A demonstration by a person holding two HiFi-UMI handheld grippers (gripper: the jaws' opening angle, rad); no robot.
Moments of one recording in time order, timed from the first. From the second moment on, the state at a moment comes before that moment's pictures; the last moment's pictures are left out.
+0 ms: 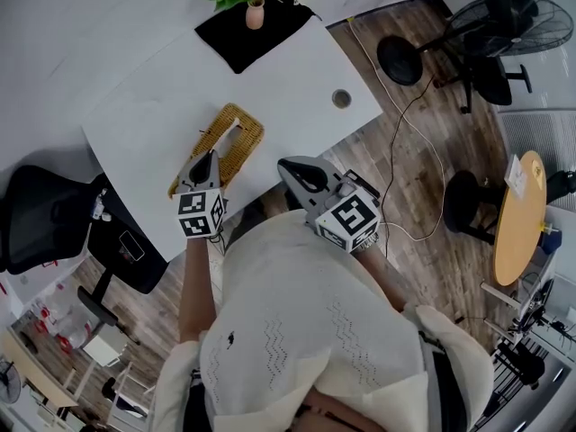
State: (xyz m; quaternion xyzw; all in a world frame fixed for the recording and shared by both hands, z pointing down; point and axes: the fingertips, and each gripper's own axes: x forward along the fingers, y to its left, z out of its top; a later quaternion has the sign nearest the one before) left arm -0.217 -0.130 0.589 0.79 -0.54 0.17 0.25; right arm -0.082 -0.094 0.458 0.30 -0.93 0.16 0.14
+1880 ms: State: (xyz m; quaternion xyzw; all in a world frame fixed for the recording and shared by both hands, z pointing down) left arm -0.202 -0.123 0.507 0.78 -0.58 0.08 0.21; right arm -0.079 -0.103 0.455 0.26 -0.94 0.15 0.14
